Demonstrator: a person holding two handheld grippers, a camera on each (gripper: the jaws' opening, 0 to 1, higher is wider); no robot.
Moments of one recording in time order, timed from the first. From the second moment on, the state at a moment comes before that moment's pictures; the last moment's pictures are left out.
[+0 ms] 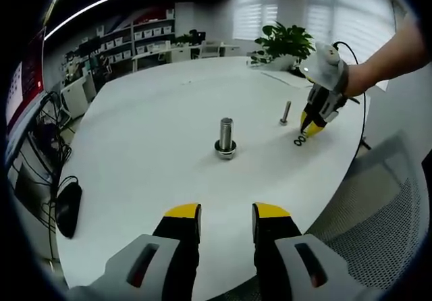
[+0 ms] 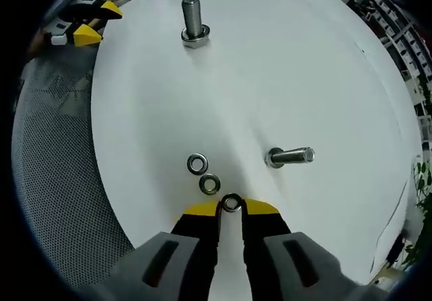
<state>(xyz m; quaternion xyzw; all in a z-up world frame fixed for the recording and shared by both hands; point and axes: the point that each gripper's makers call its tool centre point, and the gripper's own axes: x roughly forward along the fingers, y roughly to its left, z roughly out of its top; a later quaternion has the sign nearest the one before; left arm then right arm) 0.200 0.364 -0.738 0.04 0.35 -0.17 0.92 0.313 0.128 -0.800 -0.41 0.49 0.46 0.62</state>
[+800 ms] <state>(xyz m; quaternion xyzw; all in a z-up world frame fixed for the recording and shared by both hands) 0.201 0.364 -0.737 0.03 0.34 -0.16 0.92 0.314 0.128 -0.800 -0.38 0.49 0.47 0.63</state>
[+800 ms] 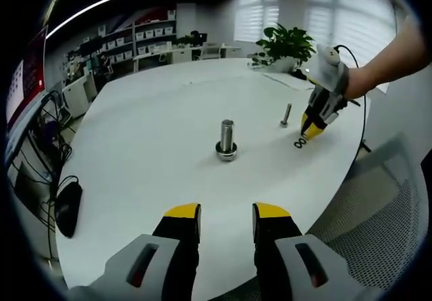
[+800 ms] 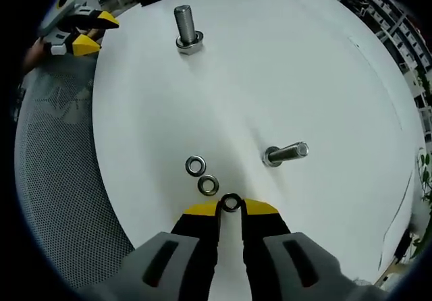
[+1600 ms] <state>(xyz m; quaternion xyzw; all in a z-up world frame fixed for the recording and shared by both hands) 0.200 0.363 -0.738 0.03 0.34 -0.17 0.92 0.315 0.127 -0.797 -0.38 0.49 0.46 0.63</state>
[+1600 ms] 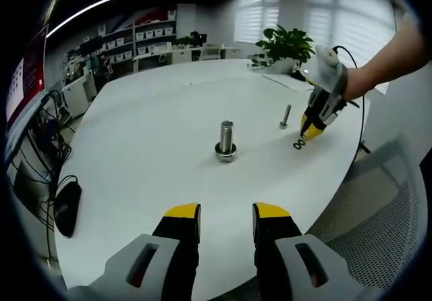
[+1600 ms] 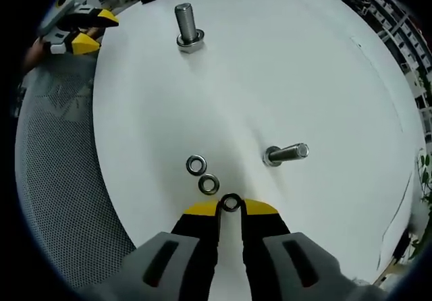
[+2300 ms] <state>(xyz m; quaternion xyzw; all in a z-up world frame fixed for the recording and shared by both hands) 0.200 0.360 -0.739 0.03 0.35 -0.17 0.92 0.350 0.142 -0.755 -0.37 0.46 0.47 0.66</state>
